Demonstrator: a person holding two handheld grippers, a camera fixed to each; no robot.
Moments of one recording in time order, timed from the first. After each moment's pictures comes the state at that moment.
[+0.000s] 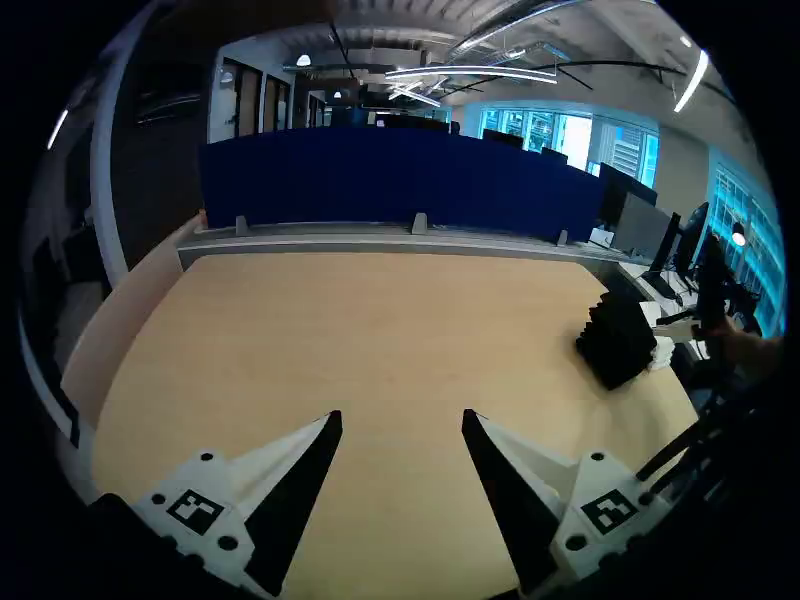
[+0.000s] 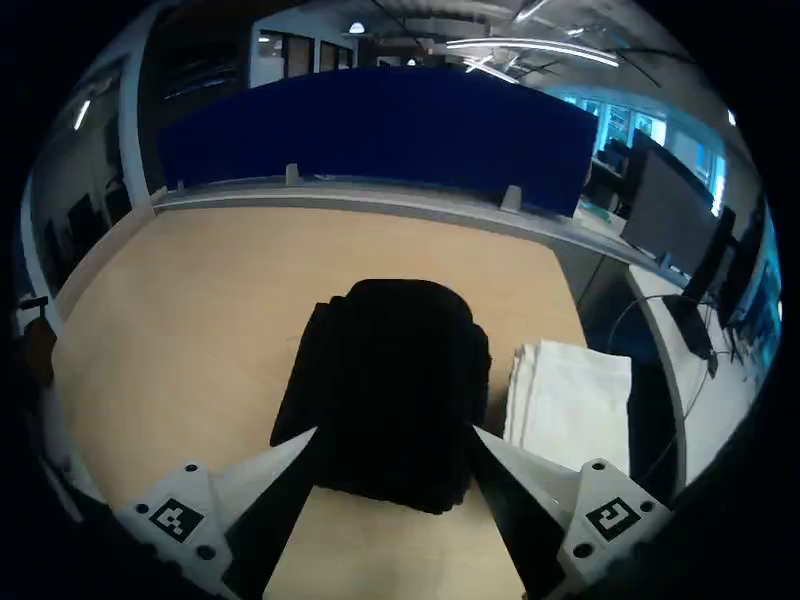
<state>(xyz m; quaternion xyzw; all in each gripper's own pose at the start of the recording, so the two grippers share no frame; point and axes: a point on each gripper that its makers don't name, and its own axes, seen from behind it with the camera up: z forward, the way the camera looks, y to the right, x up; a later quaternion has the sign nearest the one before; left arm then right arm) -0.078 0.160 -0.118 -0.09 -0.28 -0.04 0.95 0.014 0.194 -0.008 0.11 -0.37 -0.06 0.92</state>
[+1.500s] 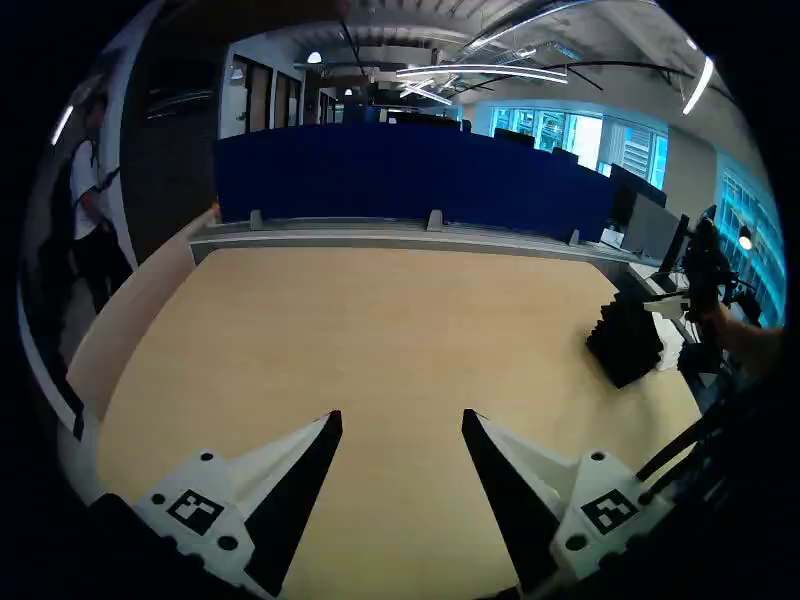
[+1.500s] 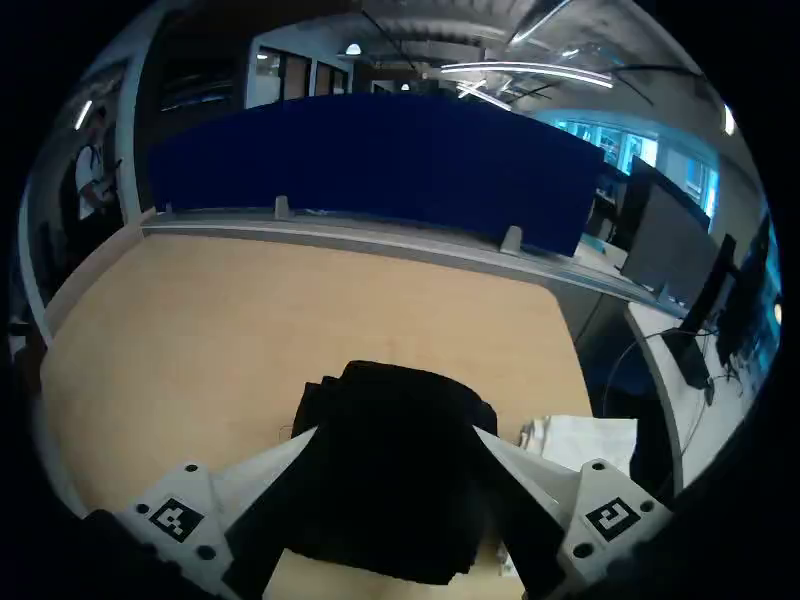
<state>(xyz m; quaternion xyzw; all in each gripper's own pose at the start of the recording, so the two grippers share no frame) -0.082 0.137 -0.123 -0.07 -0.29 -0.05 0.95 0.031 0.174 0.064 0.09 -0.33 -0.07 0.94</state>
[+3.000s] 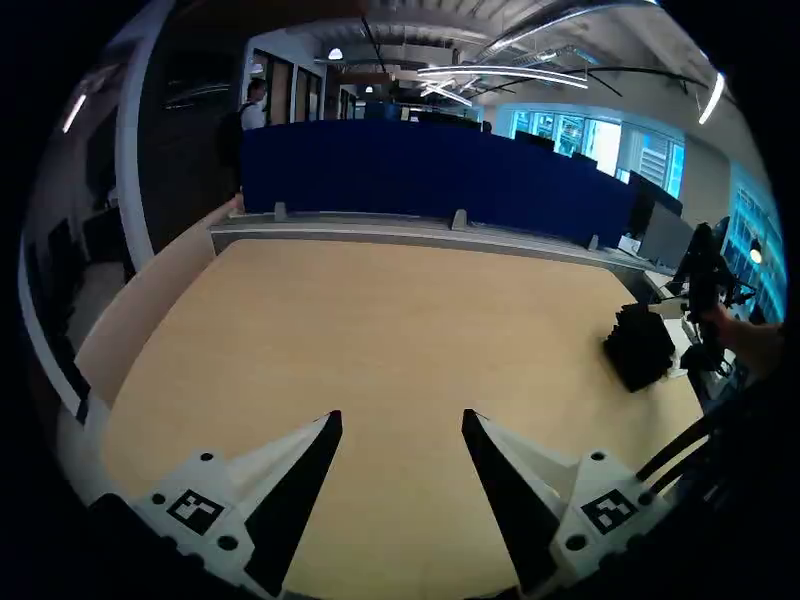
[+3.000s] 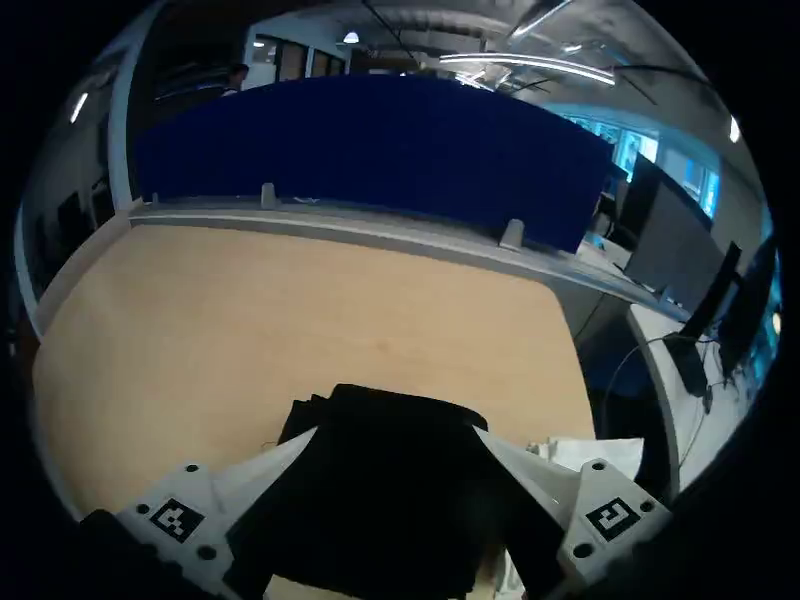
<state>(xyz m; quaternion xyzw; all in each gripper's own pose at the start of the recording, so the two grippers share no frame) -0.090 0.110 -0.130 -0.04 -0.29 -0.06 0.95 0.021 0.177 0.090 0.08 -0.34 -0.08 0.93</state>
